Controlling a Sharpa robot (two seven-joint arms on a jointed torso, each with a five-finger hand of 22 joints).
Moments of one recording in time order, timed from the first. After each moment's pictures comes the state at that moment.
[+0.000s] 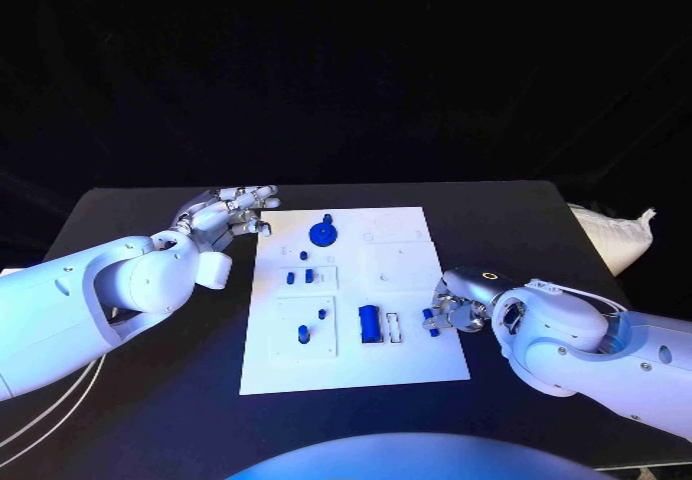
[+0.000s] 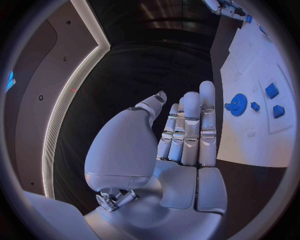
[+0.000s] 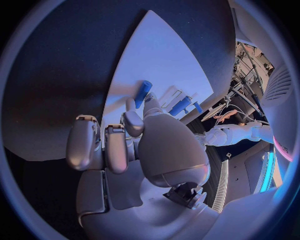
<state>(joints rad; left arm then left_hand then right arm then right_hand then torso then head) 1.15 -0.86 -0.02 1.48 0.10 -0.17 0.29 1.33 -0.13 0.35 0.06 0.12 0.99 0.19 0.12 0.07 1.08 0.12 0.25 0.10 1.22 0.03 1.01 0.47 0.16 1.18 0.13 0.62 0.75 0.79 -1.11 0.14 1.91 -1.70 -0.18 -0.58 1.39 0.03 -0.17 0.20 0.14 1.09 0.08 0.22 0.27 1.36 0.00 1.03 1.17 1.47 -0.07 1.43 1.31 0.09 1.41 0.04 1.34 1.13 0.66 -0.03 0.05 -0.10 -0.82</state>
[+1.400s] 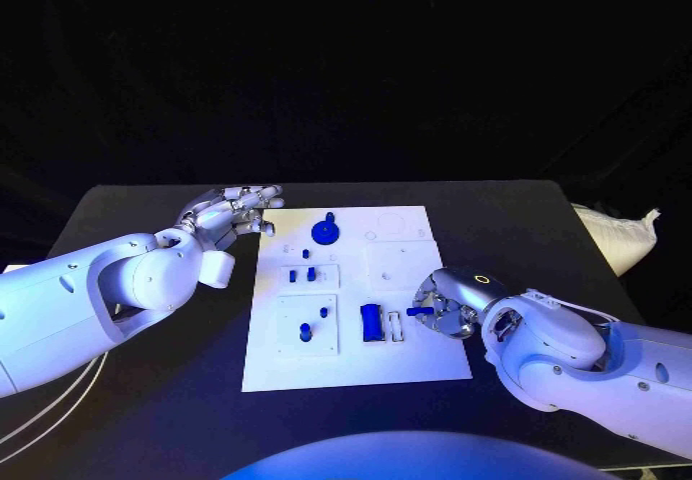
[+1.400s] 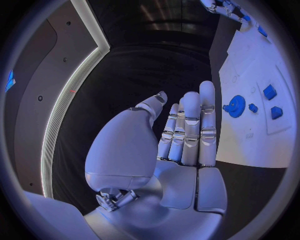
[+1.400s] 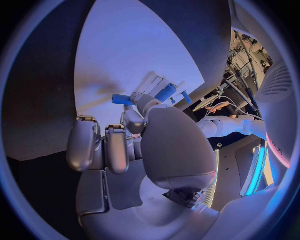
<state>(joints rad) 1.15 -0.86 -0.02 1.48 0.08 -0.16 0.28 1.33 -0.12 0.34 0.06 0.12 0.99 0.19 0.12 0.07 1.08 0.12 0.26 0.10 1.22 0.03 1.01 0.47 0.16 1.18 0.13 0.61 0.74 0.76 -1.08 0.14 1.97 -1.73 -0.33 -0.58 1.38 -0.09 0.39 0.11 0.32 1.11 0.08 0.16 0.19 1.37 -0.01 1.00 1.16 1.46 -0.08 1.44 1.31 0.09 1.41 0.03 1.35 1.15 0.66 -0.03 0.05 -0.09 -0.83</state>
